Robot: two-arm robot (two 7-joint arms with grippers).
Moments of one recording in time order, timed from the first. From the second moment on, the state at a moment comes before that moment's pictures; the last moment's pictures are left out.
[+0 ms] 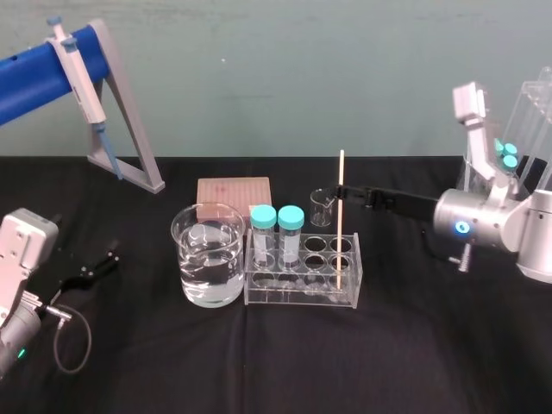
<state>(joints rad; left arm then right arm) -0.20 0.60 0.45 -1.41 -0.25 -0.12 0.03 0.61 0.46 -0.46 -1.18 0.93 0.54 0.38</state>
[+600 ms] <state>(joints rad) -0.20 0.60 0.45 -1.41 -0.25 -0.12 0.03 0.72 0.40 -0.55 -1.02 0.91 0.51 0.43</state>
